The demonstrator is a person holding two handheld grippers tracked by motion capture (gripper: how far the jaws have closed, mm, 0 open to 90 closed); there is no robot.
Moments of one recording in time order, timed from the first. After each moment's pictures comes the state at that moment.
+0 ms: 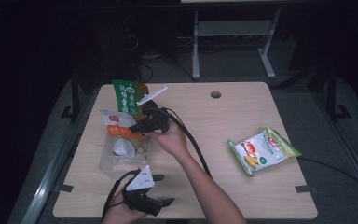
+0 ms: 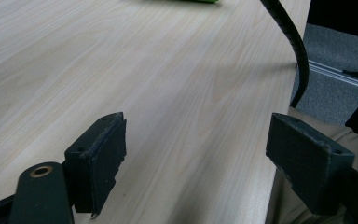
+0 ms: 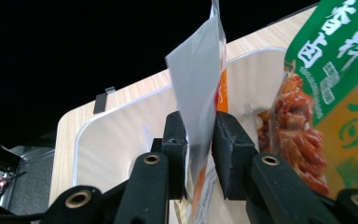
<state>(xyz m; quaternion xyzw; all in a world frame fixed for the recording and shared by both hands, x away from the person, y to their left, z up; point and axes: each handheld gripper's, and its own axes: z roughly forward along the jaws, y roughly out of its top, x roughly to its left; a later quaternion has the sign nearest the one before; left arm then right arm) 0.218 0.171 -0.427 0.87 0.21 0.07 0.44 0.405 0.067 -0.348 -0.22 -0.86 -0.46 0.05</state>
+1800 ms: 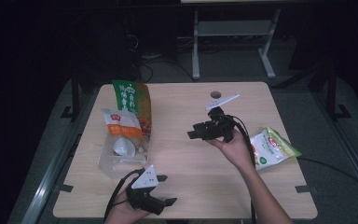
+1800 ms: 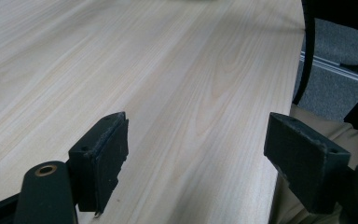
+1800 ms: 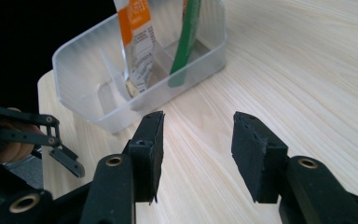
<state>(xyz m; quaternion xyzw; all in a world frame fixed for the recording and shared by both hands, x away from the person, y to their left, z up) 0.223 0.163 -0.431 0.88 0.20 0.06 0.43 0.376 -0.111 -0.356 -0.31 -0.84 -0.45 0.02</state>
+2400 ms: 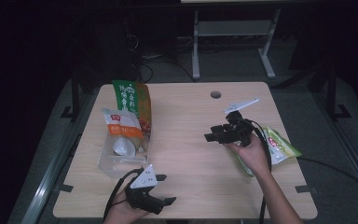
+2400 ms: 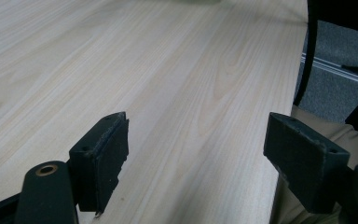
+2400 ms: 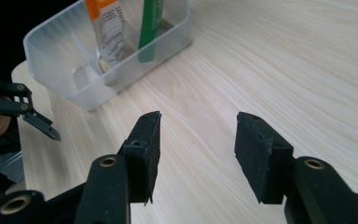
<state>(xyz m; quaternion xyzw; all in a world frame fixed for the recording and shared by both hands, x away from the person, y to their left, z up) 0.223 0.165 -0.429 0.88 0.20 0.06 0.43 0.364 -0.158 -0.364 -0.35 -0.83 -0.43 0.00</state>
